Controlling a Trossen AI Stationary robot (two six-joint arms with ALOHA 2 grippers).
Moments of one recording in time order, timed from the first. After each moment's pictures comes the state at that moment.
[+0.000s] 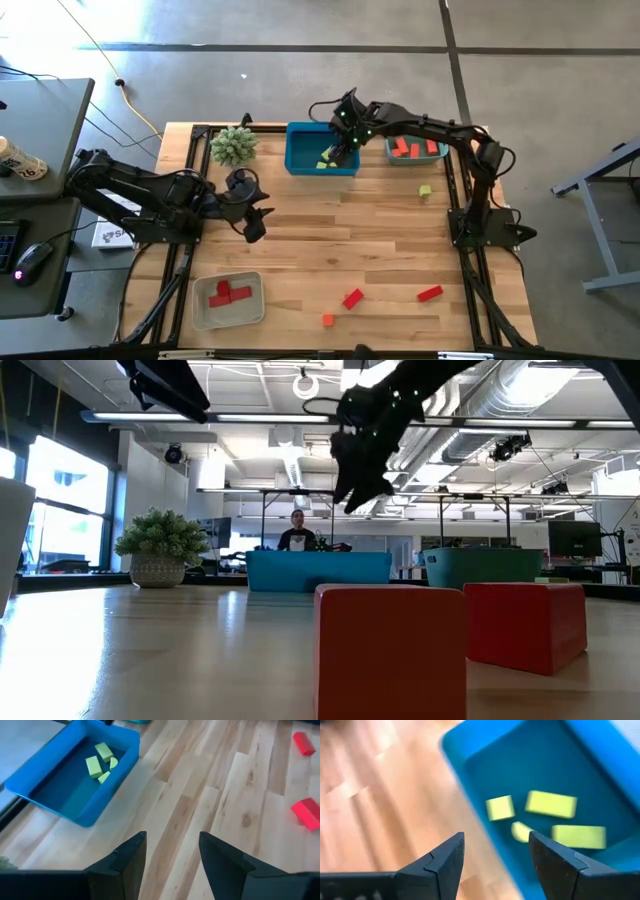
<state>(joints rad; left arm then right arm) -0.15 1.08 0.97 -0.74 -0.52 -0.48 -0.49 1.88 1.62 -0.76 -0.20 0.11</state>
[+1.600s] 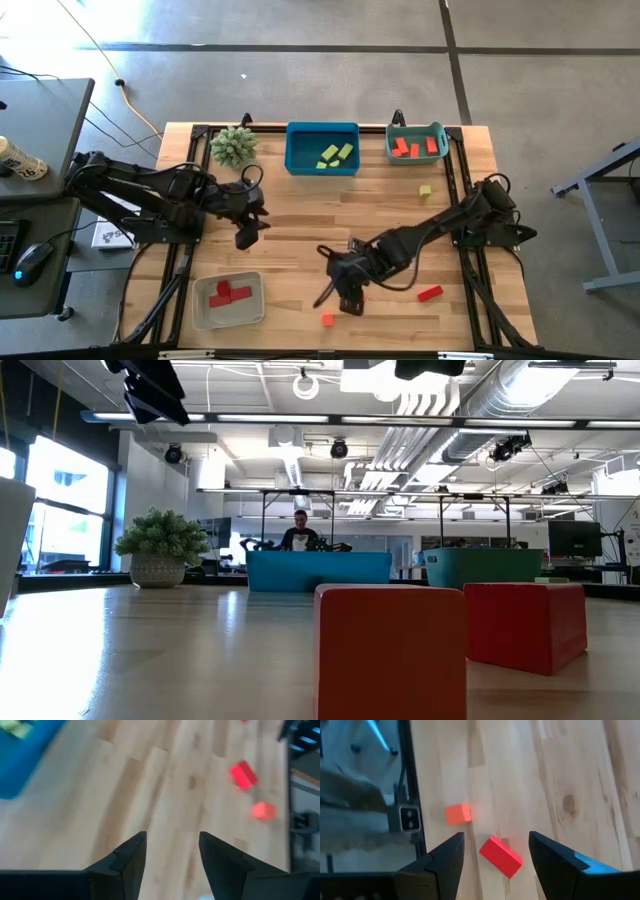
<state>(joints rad) -0.07 1.07 0.97 -0.77 -0.11 -0.48 0.45 1.88 1.71 -0.91 0.02 0.65</state>
